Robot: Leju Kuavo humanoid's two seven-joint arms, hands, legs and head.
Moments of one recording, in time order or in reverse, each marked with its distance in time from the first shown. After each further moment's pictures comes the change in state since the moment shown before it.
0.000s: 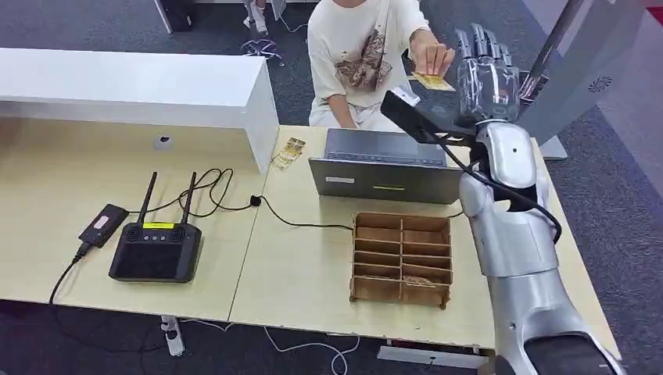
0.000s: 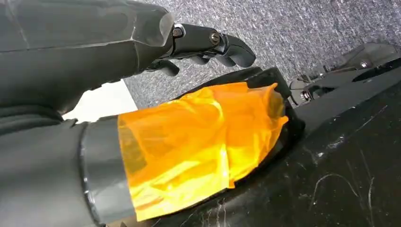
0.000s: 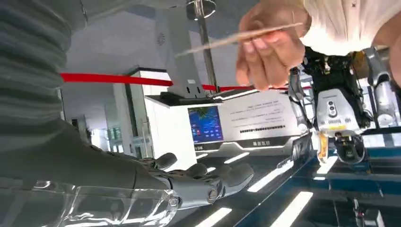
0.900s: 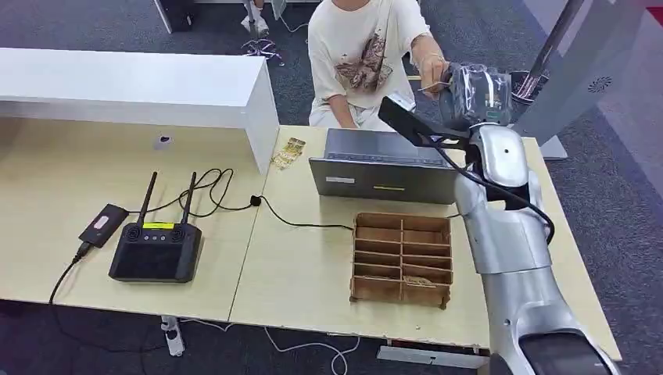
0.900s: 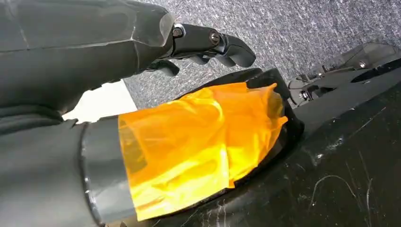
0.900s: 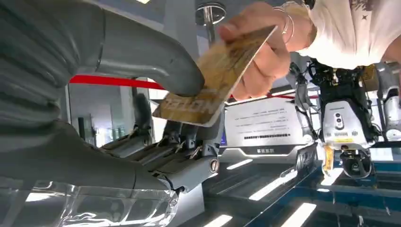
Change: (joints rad) left arm -0.001 0.000 0.027 0.000 -0.014 -0.001 -0.008; right arm -0.007 0.027 -0.032 0.058 0.045 0.003 -0.011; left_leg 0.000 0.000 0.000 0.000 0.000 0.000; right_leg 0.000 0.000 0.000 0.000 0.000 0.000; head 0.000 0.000
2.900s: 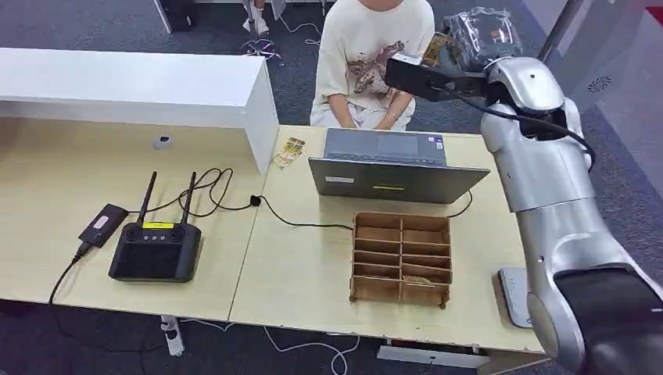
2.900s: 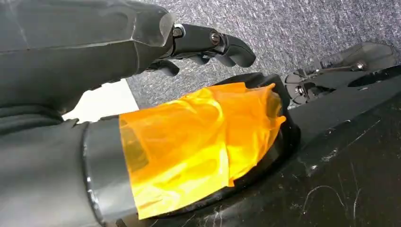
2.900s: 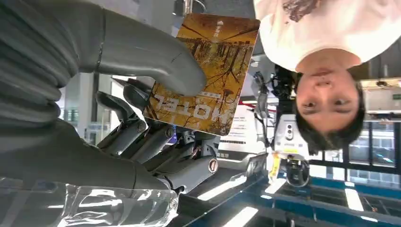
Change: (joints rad) left arm -0.002 -0.005 0.127 0.000 -0.036 -0.008 -0.014; right arm -0.316 -0.121 0.127 0.259 -0.181 0.152 -0.149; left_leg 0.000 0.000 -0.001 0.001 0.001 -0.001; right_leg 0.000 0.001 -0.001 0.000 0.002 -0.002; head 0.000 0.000
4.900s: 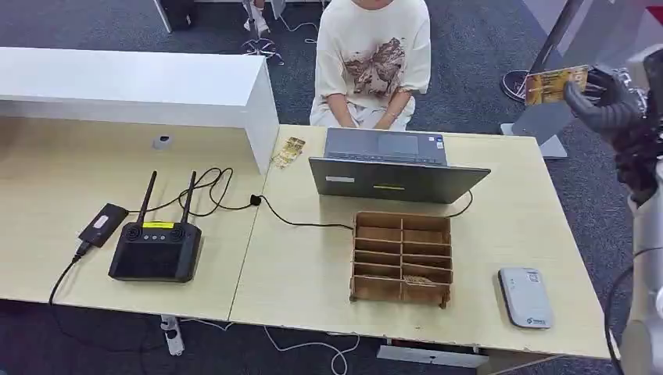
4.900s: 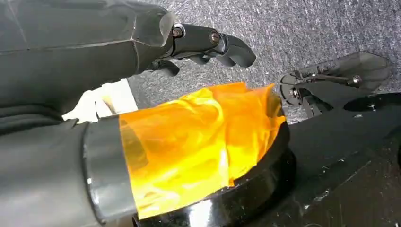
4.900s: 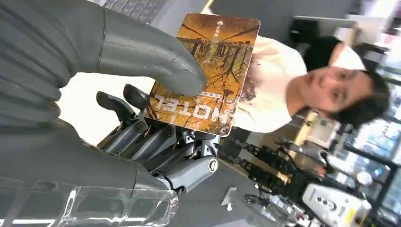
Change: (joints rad) left arm -0.002 0.014 0.137 0.000 -0.016 -0.011 -0.025; right arm 0.223 -0.390 -0.323 0.092 -1.287 0.218 -0.152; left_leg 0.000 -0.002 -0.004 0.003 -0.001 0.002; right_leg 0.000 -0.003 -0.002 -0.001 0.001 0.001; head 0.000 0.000
